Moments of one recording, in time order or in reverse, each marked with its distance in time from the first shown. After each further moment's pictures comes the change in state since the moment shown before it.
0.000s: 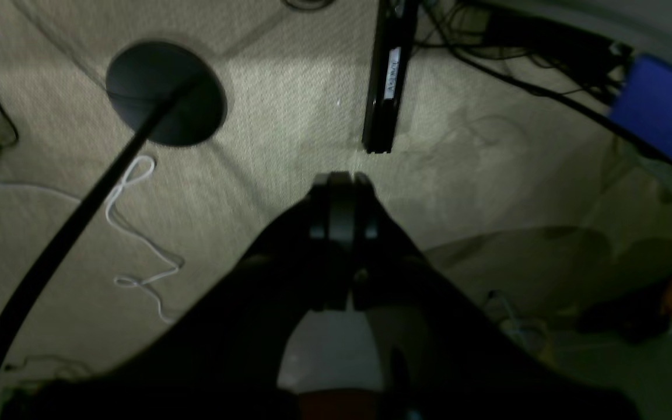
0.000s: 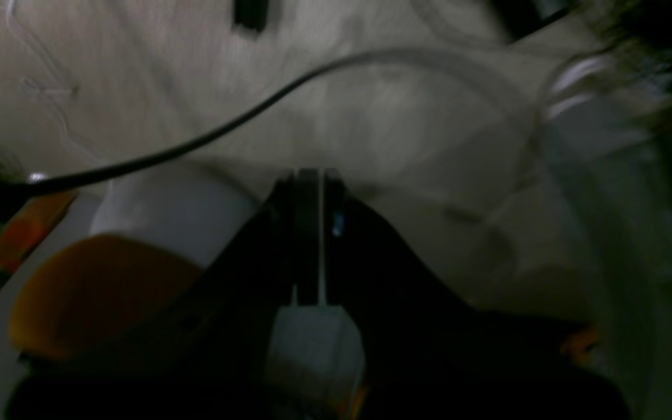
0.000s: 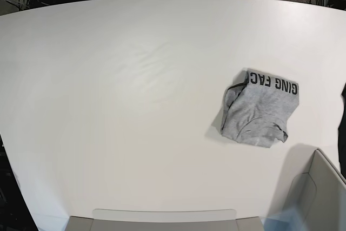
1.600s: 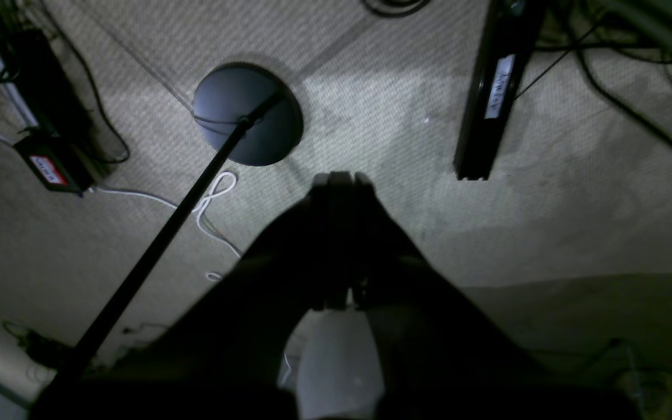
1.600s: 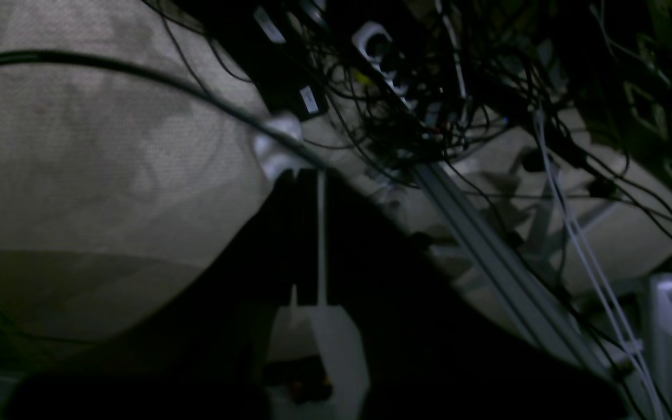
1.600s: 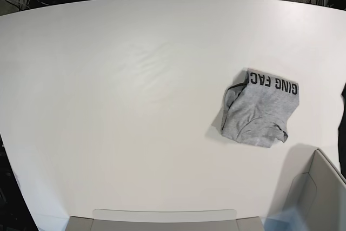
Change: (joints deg) left arm -31.6 2.0 30.0 -54.2 5.0 28.7 -26.3; right arm 33.9 -15.2 -30.8 -72.6 -18.5 -15.6 45.8
